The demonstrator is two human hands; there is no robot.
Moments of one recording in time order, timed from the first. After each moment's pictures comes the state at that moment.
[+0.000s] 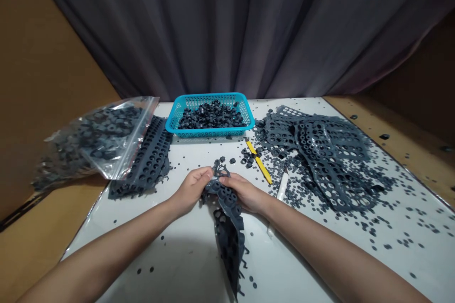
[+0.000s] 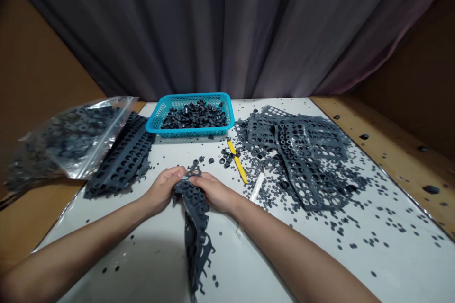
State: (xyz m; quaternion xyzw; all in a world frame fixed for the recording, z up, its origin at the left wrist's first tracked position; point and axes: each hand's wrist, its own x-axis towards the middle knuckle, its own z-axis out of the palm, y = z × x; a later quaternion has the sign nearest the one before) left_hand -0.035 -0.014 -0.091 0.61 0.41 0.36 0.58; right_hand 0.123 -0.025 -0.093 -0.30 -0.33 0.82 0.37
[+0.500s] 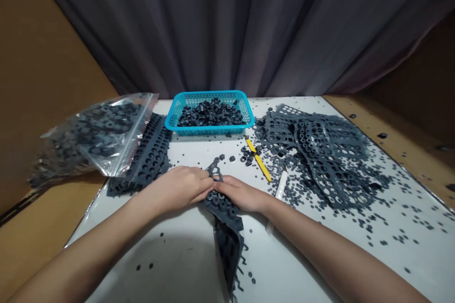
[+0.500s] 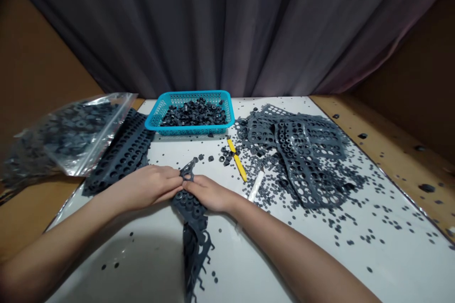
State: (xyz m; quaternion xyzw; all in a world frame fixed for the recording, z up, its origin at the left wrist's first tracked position) left_hand -0.058 -0.007 -0.027 0.96 0.26 0.00 0.07; right_hand 0.127 -0.023 -0.084 -0.30 -0.57 0.72 0.27
